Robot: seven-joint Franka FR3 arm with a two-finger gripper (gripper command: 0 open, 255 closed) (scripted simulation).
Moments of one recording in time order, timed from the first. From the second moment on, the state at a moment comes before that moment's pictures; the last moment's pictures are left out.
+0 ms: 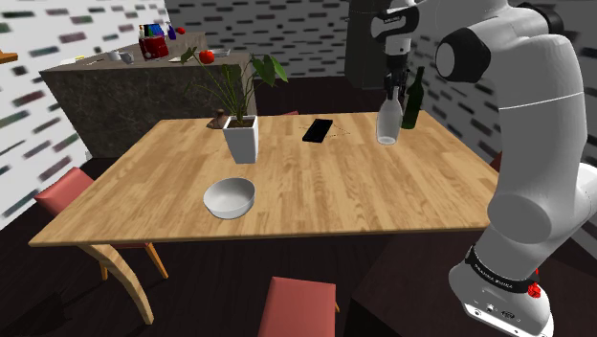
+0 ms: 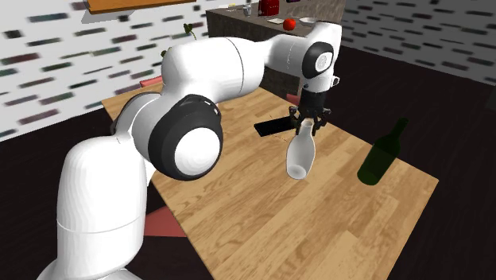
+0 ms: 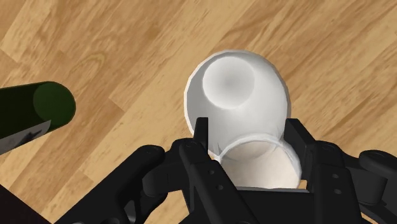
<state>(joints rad) -0.38 0.53 -0.45 -1.25 0.14 1.64 -0.72</state>
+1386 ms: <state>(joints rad) -0.33 0.47 -0.44 -1.09 0.12 1.43 -0.65</state>
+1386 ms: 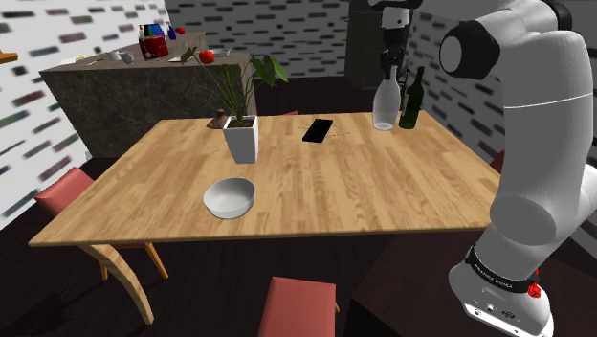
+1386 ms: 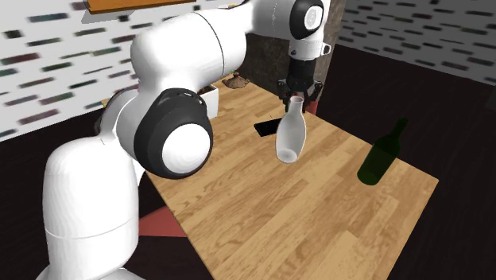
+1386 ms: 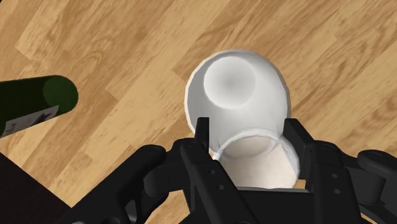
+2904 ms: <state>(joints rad) 0.08 0.09 -0.26 -1.59 0.01 1.56 -0.10</state>
